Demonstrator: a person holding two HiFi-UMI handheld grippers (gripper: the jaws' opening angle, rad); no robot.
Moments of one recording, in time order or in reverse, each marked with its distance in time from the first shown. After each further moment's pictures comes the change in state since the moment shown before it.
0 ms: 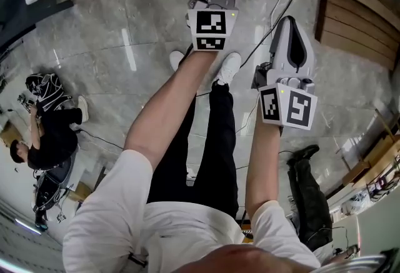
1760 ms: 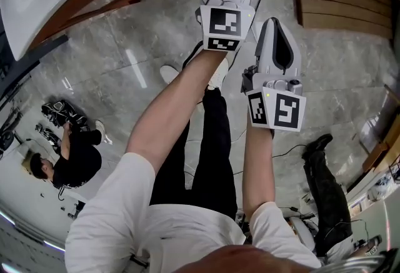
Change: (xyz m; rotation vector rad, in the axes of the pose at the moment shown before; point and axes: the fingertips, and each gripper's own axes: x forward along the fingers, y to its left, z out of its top) left arm 0.071 -0.202 0.058 0.113 -0.059 -0.246; right arm -0.043 -0.120 0.025 0.086 -0.051 -0.129
